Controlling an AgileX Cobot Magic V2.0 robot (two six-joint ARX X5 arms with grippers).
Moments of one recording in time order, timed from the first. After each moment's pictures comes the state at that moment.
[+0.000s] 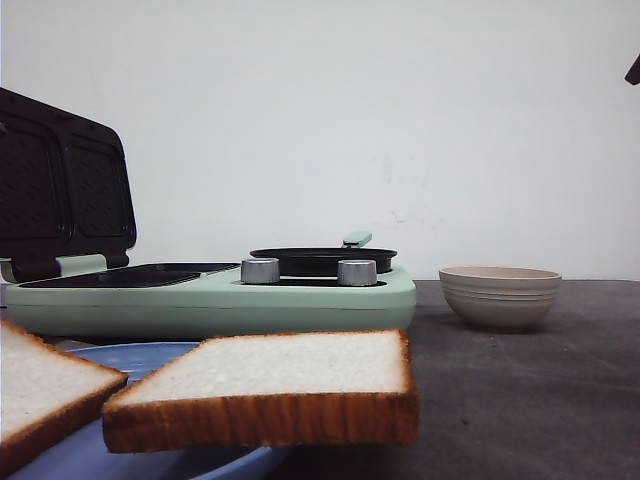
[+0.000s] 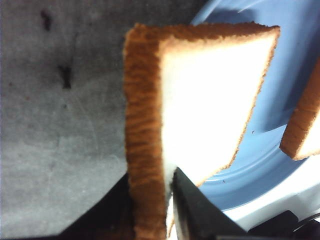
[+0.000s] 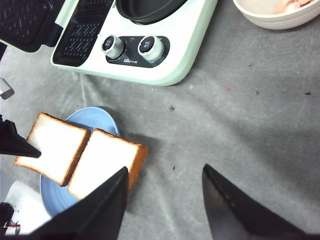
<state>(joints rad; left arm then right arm) -0.16 1.36 0.81 -1.08 0.45 -0.08 0.10 0.64 0.67 -0.77 -0.61 0.29</state>
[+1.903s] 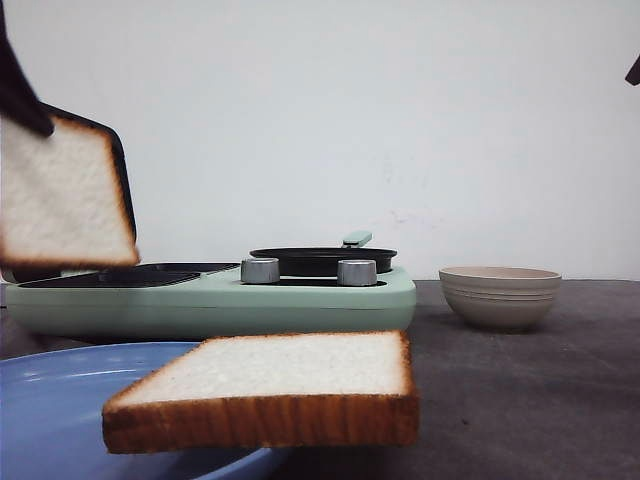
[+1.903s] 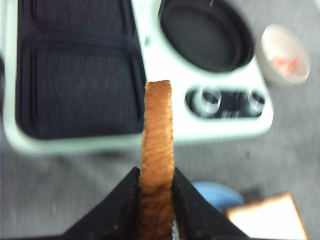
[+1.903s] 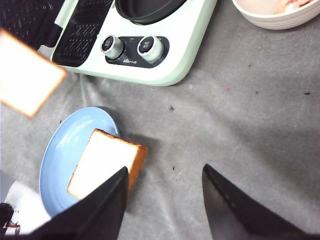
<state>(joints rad) -0.16 0.92 0.81 -0.52 0.37 -0.16 0.10 0.64 0.67 -0.77 -0.61 0.29</state>
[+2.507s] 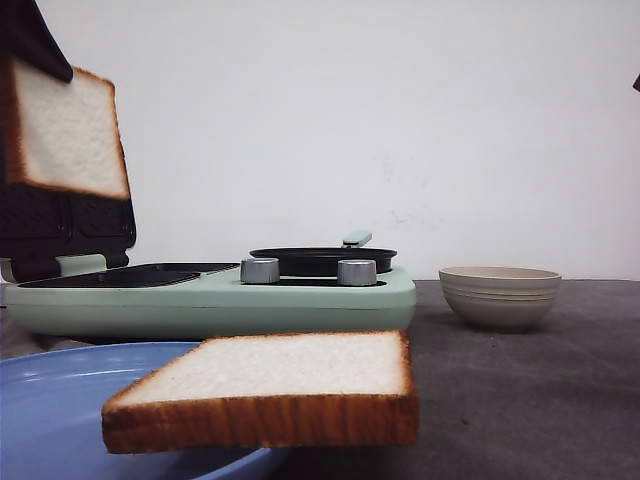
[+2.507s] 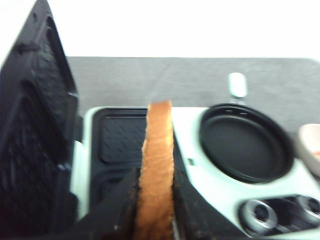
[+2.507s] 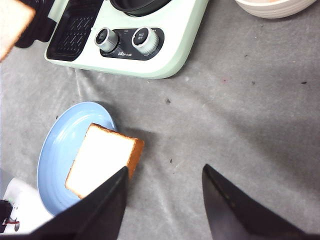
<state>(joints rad) -0.16 1.01 0.85 -0.18 0.16 -0.07 0.10 0.64 0.67 -0.80 -0.60 0.29</state>
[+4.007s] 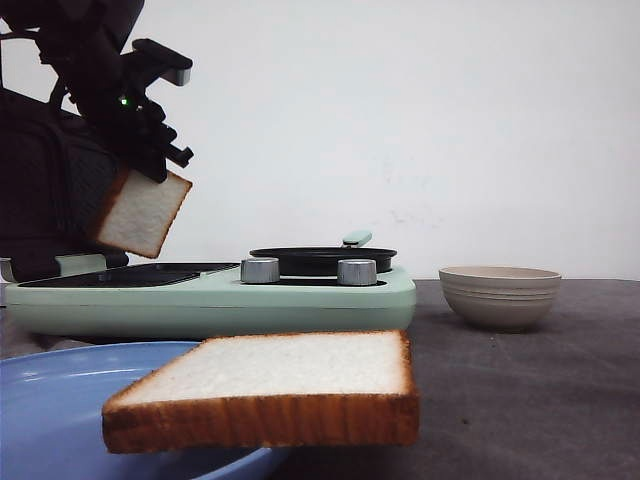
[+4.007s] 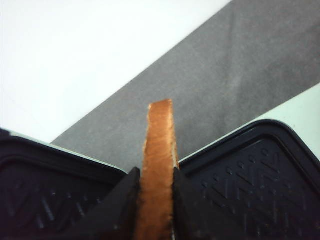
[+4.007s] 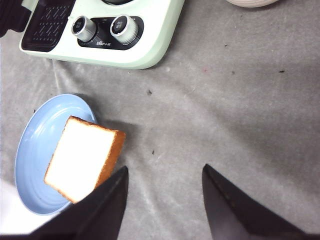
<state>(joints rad) -0.25 1.76 1.33 -0.03 -0.16 0.54 0.10 0.64 0.67 -0.85 -0.54 0.26</state>
